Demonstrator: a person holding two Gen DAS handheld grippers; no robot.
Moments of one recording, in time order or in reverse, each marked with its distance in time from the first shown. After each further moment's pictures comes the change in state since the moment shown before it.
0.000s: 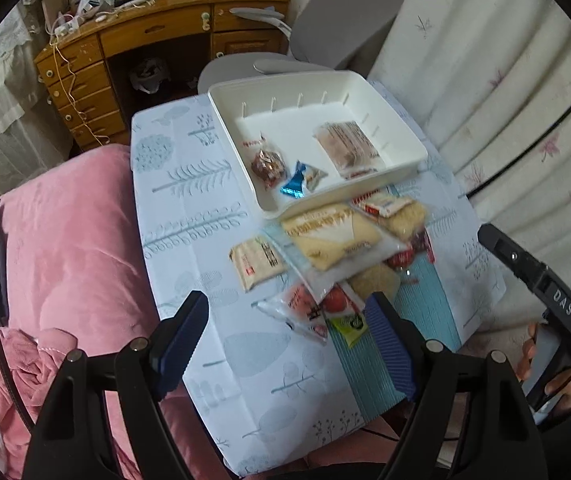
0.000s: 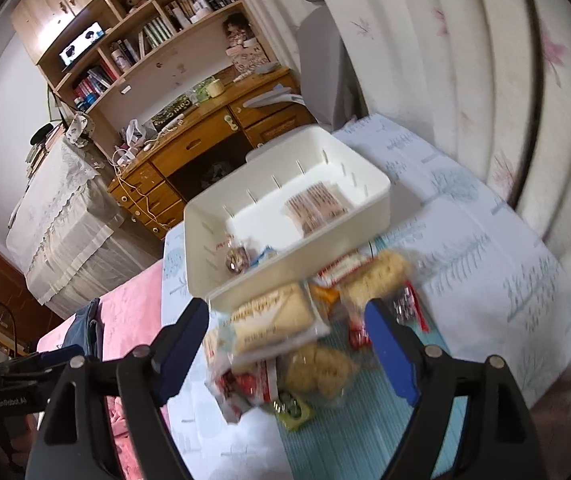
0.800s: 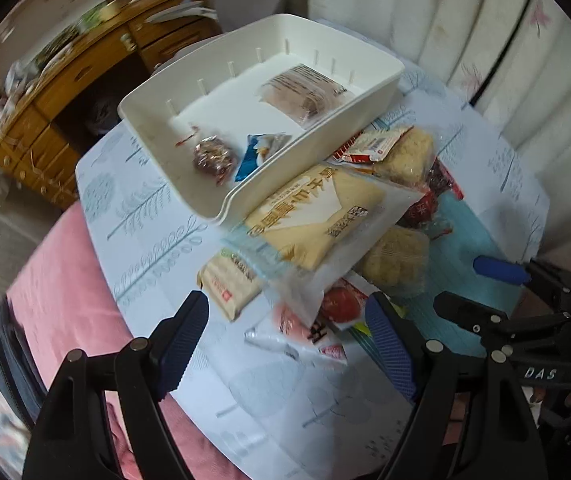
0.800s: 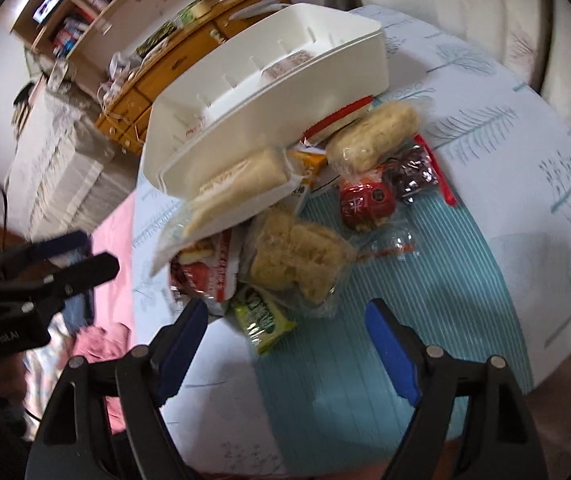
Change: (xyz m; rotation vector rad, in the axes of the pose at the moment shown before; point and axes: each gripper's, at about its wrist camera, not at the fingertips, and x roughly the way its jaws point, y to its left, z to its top) left arm 0.099 -0.066 0.011 0.379 0.087 0.124; right arm 0.079 -0.034 -0.078 -0.011 0.285 0.022
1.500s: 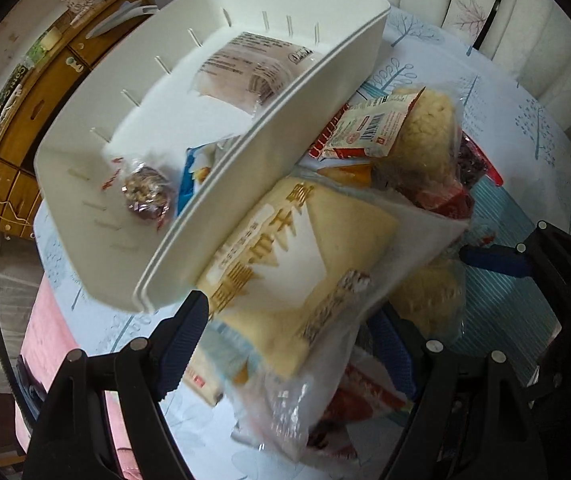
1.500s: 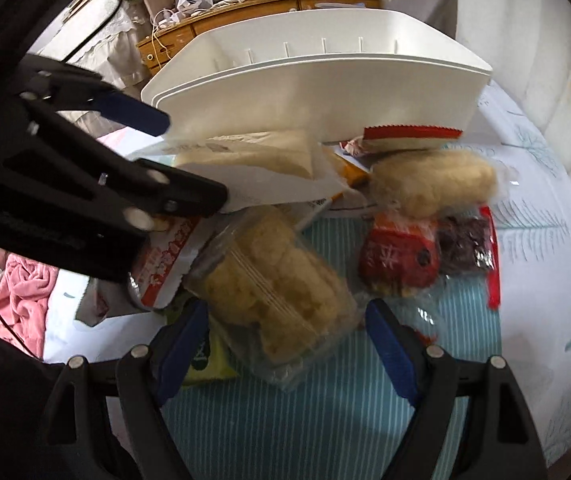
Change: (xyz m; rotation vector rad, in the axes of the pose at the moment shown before) left arm 0.093 -0.036 0.054 0.169 0.099 0.023; right arm 0.062 0.013 0.007 -0.421 -0.016 -0.089
